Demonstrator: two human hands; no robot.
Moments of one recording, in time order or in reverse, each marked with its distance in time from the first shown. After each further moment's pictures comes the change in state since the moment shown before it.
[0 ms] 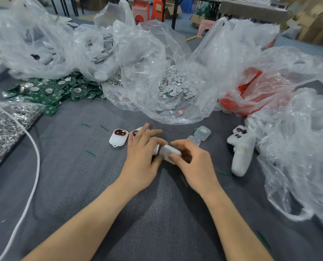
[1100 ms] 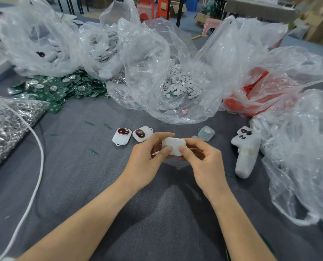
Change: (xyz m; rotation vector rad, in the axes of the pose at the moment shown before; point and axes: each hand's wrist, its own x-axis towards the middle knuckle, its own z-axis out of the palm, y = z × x) left_hand 0.001 0.018 -0.006 -0.713 -0.027 -0.213; right_hand -0.002 -0.002 -0.002 0.390 0.091 0.007
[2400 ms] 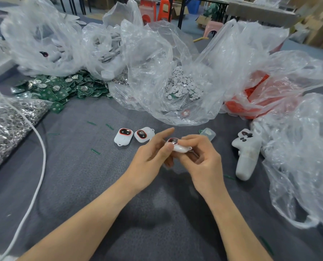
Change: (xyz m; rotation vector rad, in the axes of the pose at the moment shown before) left_hand -0.002 0.000 0.001 -0.066 -0.042 0.037; right_hand -0.004 -0.002 0.004 0.034 -0.022 -0.141
